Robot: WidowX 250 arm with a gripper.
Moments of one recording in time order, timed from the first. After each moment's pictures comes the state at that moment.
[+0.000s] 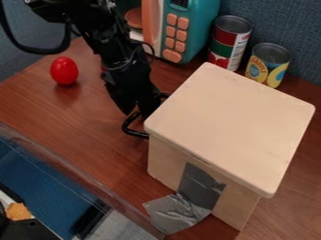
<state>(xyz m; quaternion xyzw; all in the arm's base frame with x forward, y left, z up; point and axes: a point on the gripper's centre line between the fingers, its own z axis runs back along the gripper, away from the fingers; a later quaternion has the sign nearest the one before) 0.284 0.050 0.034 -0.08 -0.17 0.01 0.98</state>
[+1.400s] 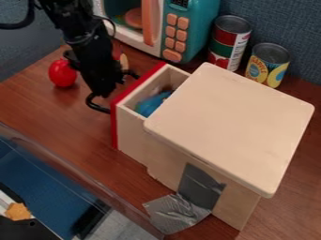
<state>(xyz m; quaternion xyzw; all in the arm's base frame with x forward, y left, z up) 0.278 0.128 0.046 -0.04 -0.16 0.06 0.98</state>
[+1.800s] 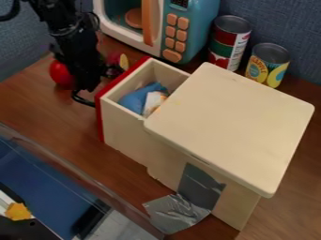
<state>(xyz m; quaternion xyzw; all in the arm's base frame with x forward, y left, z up) 0.272 0.150 0.045 -0.03 -0.14 0.05 0.99</state>
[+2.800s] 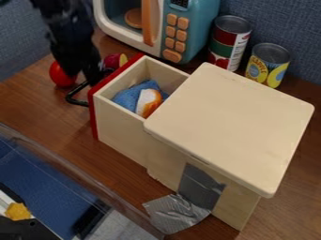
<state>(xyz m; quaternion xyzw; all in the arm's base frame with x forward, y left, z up) 0.269 0.145 0.076 -0.05 -0.15 0.00 0.99</state>
